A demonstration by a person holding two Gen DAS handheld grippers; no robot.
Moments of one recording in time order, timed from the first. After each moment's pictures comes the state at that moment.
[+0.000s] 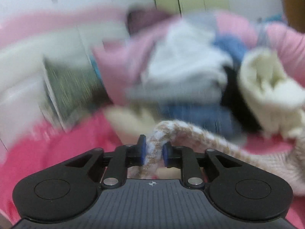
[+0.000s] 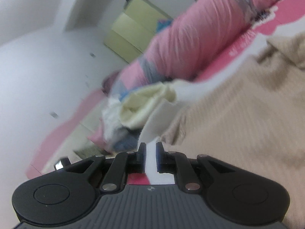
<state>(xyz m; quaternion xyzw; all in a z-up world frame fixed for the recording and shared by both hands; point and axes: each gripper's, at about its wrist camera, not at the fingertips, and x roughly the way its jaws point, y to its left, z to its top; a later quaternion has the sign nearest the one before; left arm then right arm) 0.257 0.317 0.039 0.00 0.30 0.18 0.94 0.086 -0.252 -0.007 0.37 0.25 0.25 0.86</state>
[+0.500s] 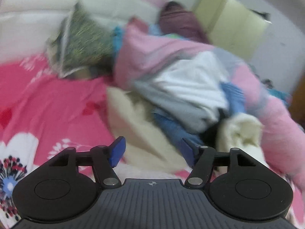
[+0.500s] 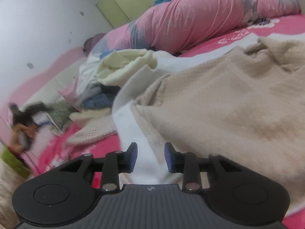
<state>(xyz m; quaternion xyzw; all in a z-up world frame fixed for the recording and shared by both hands) 0.181 0.335 0.099 -0.22 0.24 0.11 0.94 0.036 -0.225 -0.018 0.22 0.31 0.20 0.90</state>
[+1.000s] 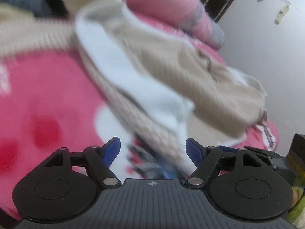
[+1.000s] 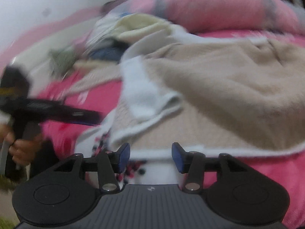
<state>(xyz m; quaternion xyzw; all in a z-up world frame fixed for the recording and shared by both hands) 0.059 0.074 -0.042 -0.16 0.44 -0.25 0.85 -0.043 -0.197 -0.048 0.04 0.34 0.25 0.91</state>
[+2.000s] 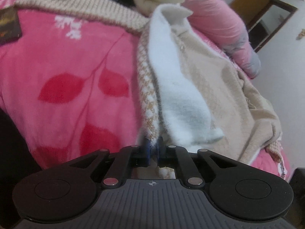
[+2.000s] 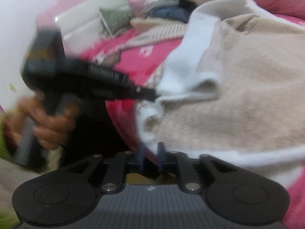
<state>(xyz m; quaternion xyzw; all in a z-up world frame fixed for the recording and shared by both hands) 0.016 0.134 -0.060 -0.23 0.42 -0.12 0.87 -0.051 -0.139 -0.069 0.05 0.40 0.39 0.83</state>
